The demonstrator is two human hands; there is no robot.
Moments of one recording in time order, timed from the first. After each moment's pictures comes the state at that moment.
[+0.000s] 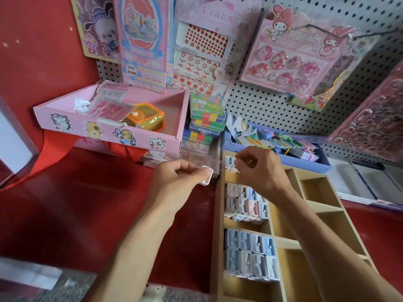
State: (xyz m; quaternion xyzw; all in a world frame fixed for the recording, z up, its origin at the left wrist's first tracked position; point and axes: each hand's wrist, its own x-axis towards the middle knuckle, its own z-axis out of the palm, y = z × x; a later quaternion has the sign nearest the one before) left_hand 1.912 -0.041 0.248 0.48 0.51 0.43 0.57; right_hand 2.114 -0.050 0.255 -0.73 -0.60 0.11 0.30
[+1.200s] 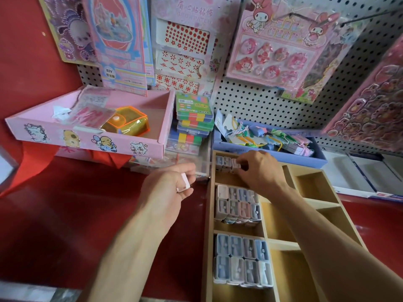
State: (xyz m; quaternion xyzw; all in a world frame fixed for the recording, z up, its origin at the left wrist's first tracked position) left_hand 1.932 -0.040 0.255 0.30 0.47 0.42 0.71; right_hand 2.153 -0.029 0.231 -0.77 -0.63 -0.01 0.10
